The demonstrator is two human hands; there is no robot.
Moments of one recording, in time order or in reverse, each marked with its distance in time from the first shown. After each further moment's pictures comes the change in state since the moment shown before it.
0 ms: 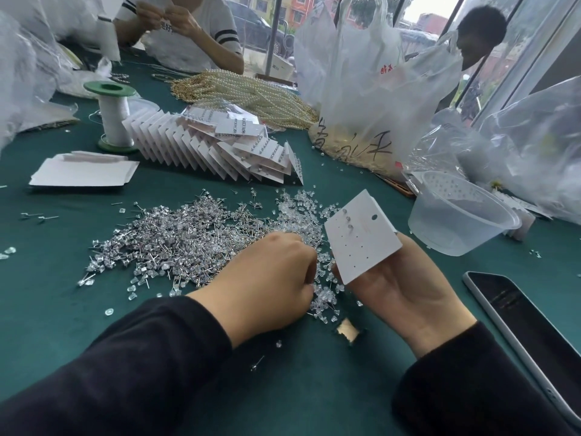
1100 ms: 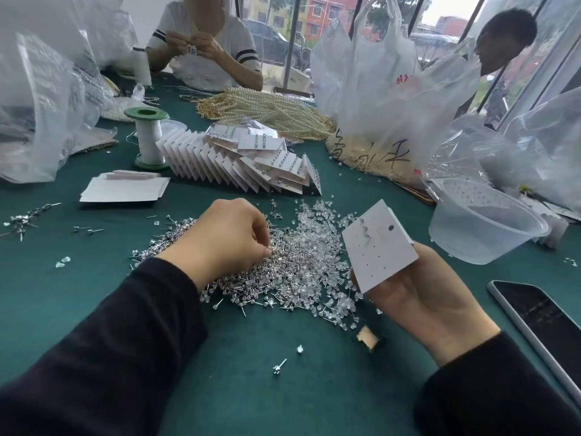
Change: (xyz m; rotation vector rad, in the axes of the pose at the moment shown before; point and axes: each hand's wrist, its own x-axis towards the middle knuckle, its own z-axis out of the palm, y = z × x) left_hand 0.003 -0.049 -0.048 0.010 0.059 -0.374; right_hand -0.003 -0.001 -0.002 0.001 0.002 0.027
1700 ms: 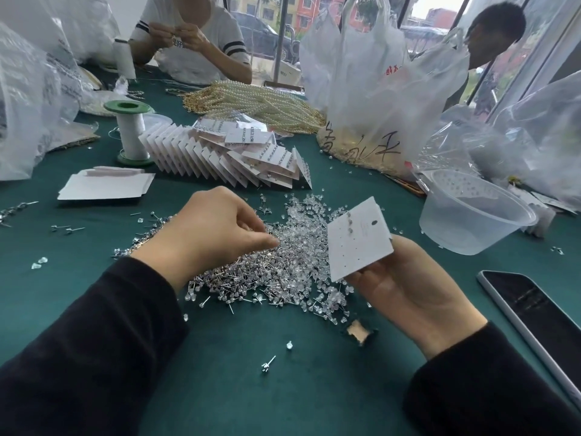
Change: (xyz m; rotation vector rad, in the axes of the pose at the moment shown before) left_hand -0.005 0.006 -0.006 -0.206 0.029 -0.008; right_hand -0.003 0.002 0.008 -0.070 -0.022 -0.083
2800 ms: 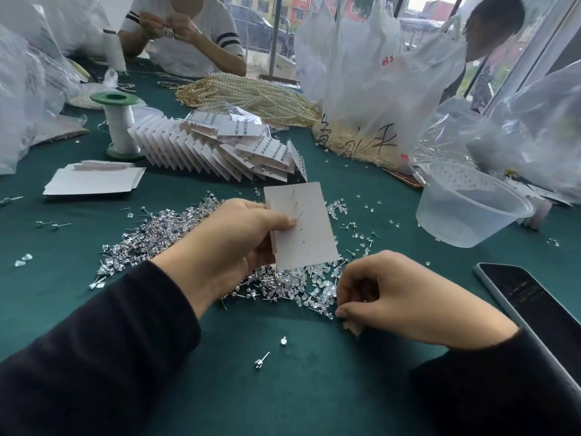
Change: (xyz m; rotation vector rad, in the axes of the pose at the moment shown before) left_hand -0.004 0.030 0.026 -1.052 -0.155 -0.432; right_hand -0.012 -0.009 -0.017 -1.458 -0.326 -0.126
